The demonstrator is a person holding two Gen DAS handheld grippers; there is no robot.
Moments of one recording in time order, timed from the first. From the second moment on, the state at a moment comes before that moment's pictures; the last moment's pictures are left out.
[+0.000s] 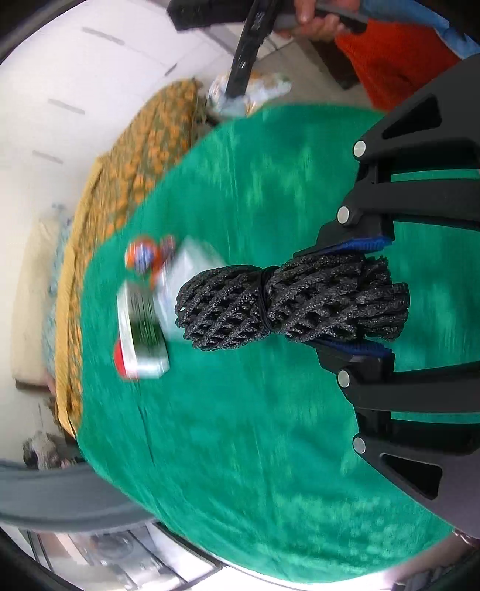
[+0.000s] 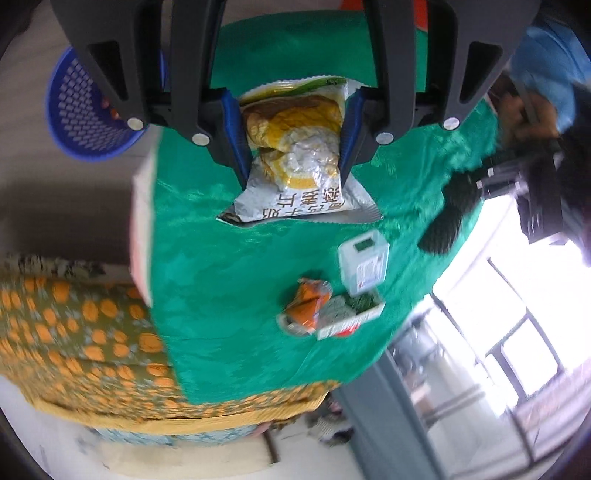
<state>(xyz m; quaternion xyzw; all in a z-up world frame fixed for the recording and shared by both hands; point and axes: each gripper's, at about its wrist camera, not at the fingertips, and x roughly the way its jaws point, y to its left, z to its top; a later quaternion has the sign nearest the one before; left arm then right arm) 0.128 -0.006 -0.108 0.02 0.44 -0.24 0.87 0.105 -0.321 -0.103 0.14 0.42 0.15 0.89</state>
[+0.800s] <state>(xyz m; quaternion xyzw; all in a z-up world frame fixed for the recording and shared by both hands) 0.073 -0.369 -0.200 0.10 0.51 -0.41 0.75 0.040 -0.567 -0.194 0.20 0.43 -0.14 0.87</state>
